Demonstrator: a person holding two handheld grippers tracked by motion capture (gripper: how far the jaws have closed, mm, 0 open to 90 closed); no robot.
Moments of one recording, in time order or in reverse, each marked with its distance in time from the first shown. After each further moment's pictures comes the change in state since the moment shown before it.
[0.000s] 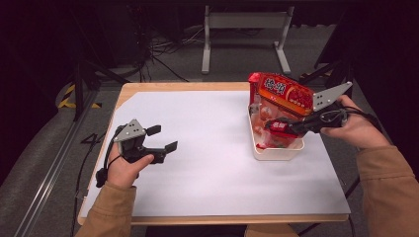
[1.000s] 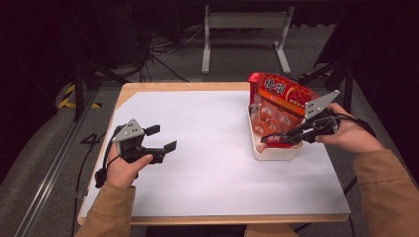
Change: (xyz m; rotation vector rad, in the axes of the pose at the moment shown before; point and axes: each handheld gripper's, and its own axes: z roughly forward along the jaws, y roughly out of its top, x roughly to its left) left arm 0.001 0.000 -0.003 -0.006 0.004 -0.006; right arm 0.003 -0.014 0.023 0.043 0.013 0.041
